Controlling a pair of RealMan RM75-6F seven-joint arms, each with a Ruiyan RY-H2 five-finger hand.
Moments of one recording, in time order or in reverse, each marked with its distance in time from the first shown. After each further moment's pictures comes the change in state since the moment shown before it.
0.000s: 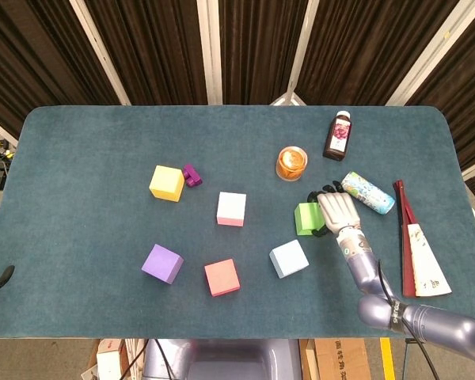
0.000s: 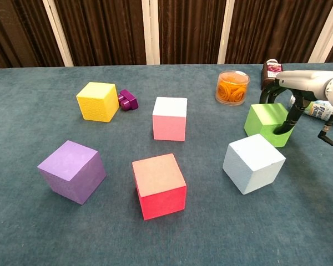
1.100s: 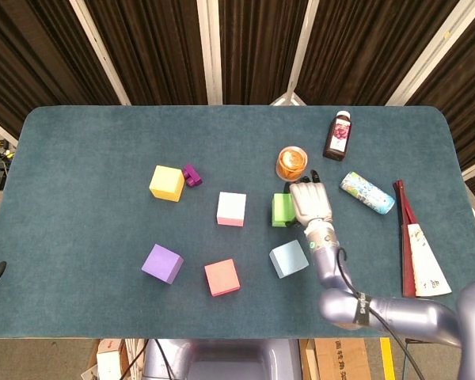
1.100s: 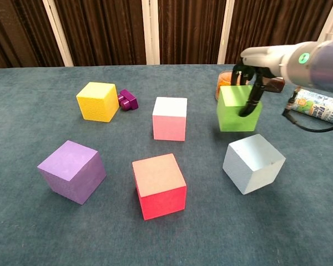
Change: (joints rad) left arm 0.004 -0.006 -0.029 0.009 -0.041 0.018 -0.004; right arm 0.200 -0.078 0.132 -0.173 0.378 0.242 -0.349
